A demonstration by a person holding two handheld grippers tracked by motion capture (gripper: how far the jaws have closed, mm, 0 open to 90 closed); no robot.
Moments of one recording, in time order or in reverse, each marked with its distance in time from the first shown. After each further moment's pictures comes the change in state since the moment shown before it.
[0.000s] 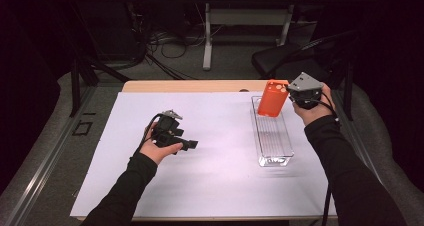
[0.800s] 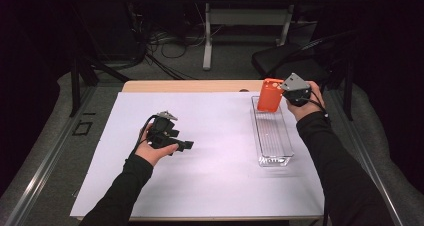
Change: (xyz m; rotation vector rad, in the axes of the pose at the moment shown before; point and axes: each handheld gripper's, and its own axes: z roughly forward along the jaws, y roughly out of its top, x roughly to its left) left arm 0.005 -0.009 -0.007 -0.002 0.017 -0.021; right arm 0.006 -0.014 0.044 0.001 -0.046 -0.077
